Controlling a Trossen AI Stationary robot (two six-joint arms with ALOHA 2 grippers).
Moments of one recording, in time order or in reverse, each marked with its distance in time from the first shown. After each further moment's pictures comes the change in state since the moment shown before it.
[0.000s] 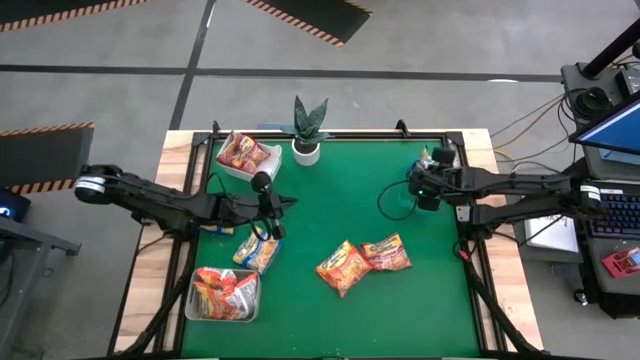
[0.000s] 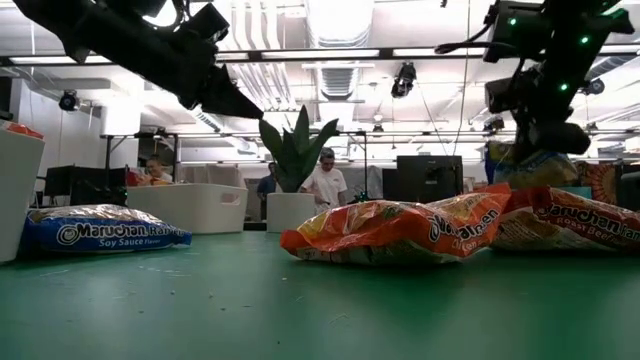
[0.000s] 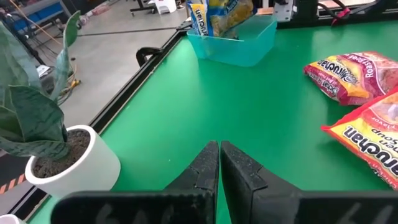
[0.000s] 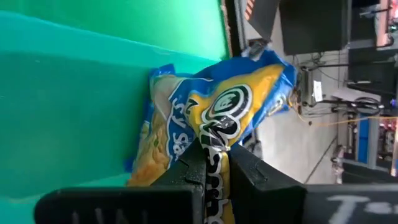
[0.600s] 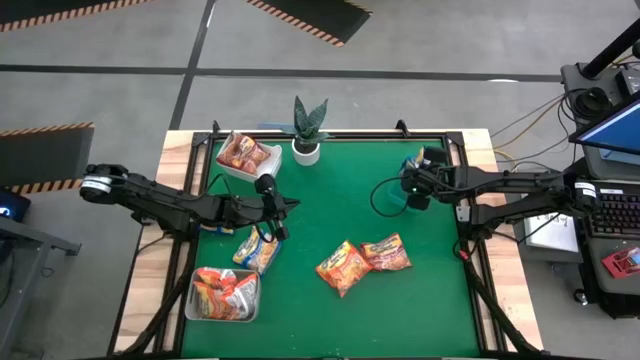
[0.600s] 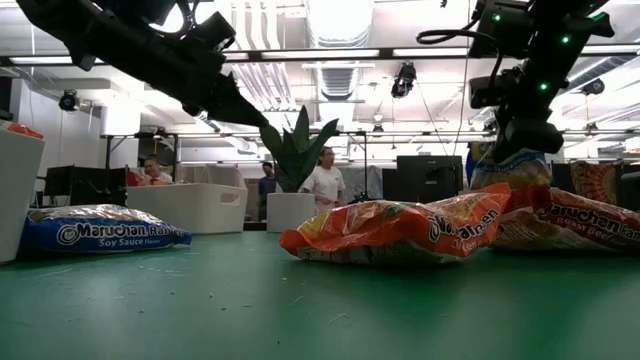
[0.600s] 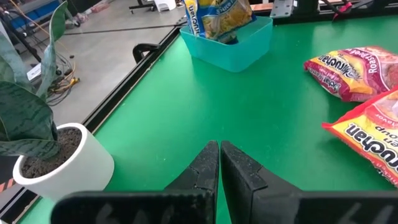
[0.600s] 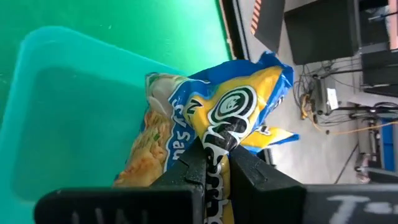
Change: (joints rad) left arm 0.000 0.059 0.000 0.050 0.000 -0.004; right arm 0.000 0.061 0.032 0.112 -0.045 0.026
